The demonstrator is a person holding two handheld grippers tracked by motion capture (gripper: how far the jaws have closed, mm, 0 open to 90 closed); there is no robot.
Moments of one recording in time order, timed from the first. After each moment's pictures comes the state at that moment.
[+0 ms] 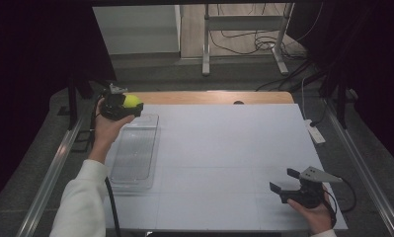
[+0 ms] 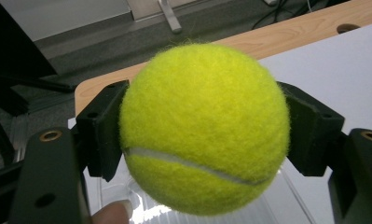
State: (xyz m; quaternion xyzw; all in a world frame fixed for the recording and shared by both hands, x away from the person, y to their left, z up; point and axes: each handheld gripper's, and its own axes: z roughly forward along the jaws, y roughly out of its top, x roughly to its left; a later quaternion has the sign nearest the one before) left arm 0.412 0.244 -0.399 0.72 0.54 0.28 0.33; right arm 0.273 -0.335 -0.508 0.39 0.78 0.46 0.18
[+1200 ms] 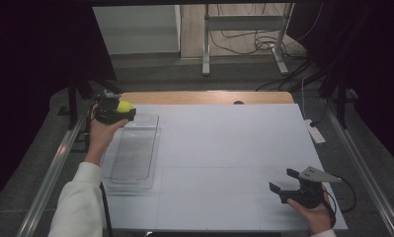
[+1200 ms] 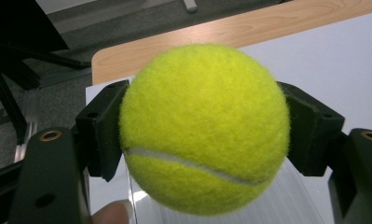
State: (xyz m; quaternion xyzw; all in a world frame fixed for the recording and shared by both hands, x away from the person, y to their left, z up) left arm 0.416 0.266 -0.424 0.72 0.57 0.27 0.30; right arm 0.274 -0.334 -0.509 0.39 0.78 0.46 0.18
